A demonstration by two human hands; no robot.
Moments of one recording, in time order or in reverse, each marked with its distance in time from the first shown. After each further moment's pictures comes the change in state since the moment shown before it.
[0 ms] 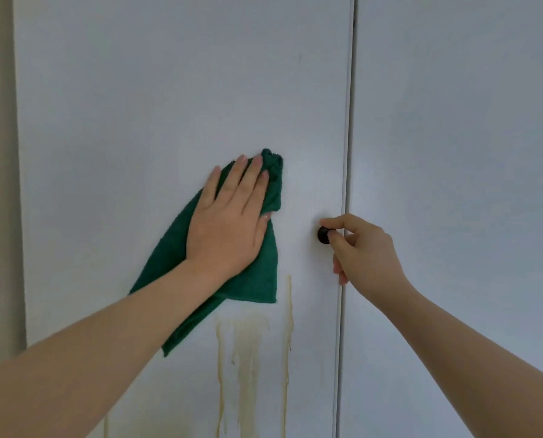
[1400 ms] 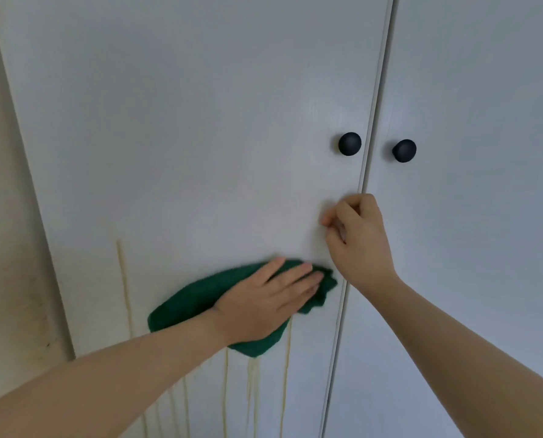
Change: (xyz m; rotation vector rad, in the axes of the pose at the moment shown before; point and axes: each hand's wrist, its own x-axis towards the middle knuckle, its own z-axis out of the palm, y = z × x) left_hand -0.179 0.088 0.011 -0.073 -0.167 0.572; right_hand -0.046 0.081 0.057 -0.195 0.088 -0.334
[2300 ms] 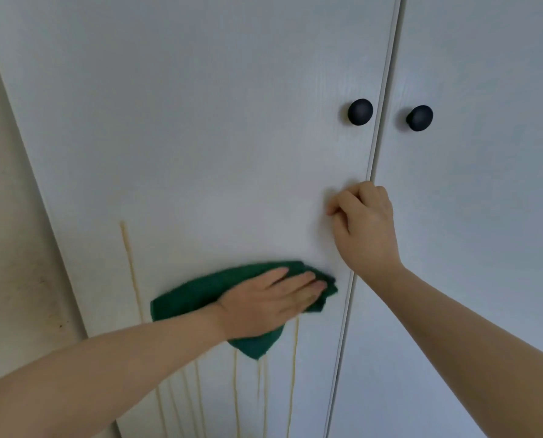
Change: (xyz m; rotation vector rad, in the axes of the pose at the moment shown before) left_hand -0.024 0.017 0.009 -0.081 0.118 0.086; right_hand -0.010 0.011 0.018 -0.127 0.174 -0.188
